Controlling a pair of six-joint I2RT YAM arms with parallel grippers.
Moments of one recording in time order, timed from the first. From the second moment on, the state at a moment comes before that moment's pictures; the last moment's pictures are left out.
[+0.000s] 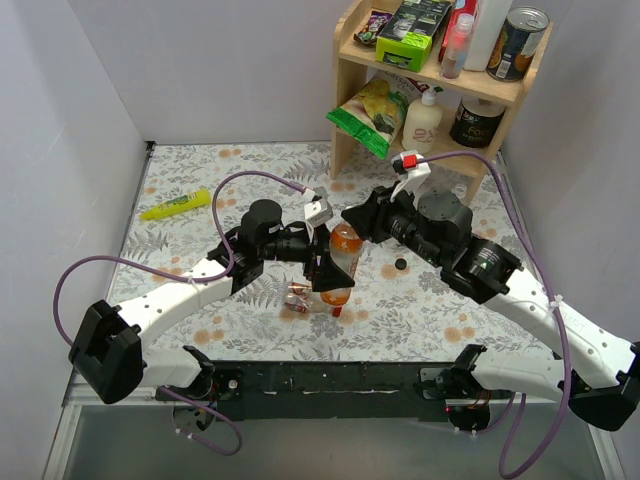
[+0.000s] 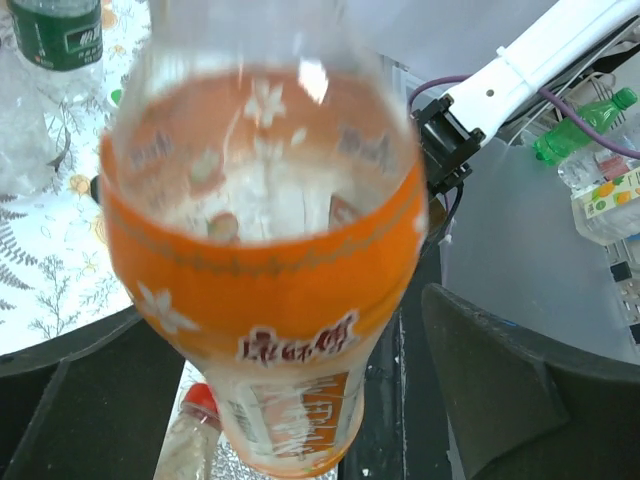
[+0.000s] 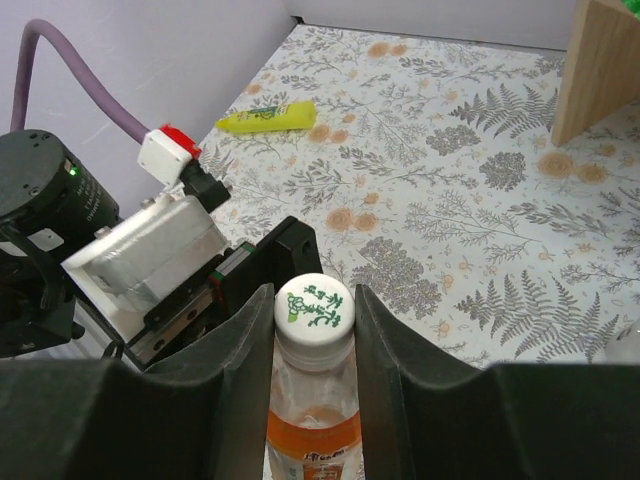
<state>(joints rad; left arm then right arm) -0.72 1.27 0.87 0.16 0.83 -0.22 0.90 1.04 1.20 -0.33 0.15 0.40</state>
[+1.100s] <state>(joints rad) -0.71 1.30 0.83 0.55 1.23 -0.46 0.67 0.89 0.95 0.10 -0.65 0.36</state>
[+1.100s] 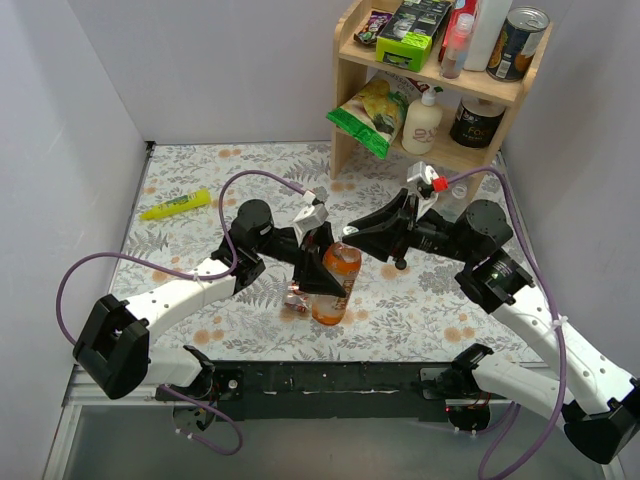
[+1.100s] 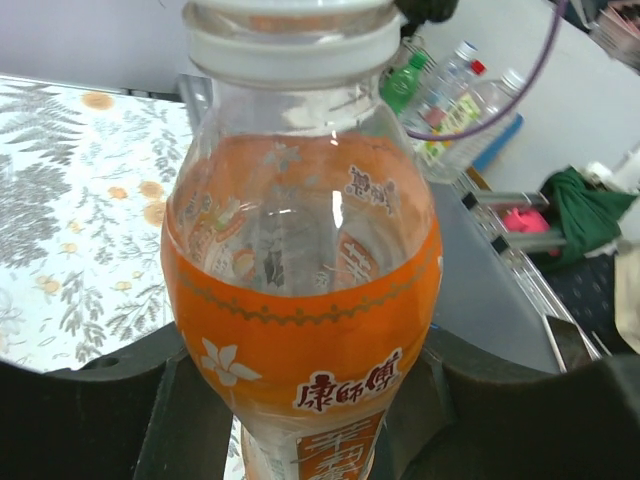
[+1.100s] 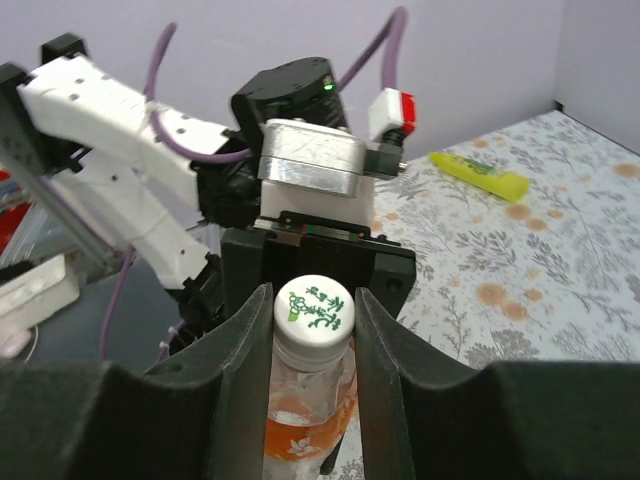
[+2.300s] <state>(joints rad) -0.75 1.28 0.87 0.10 0.58 -0.23 0.75 0.97 1.00 -0.17 -0.09 0.45</state>
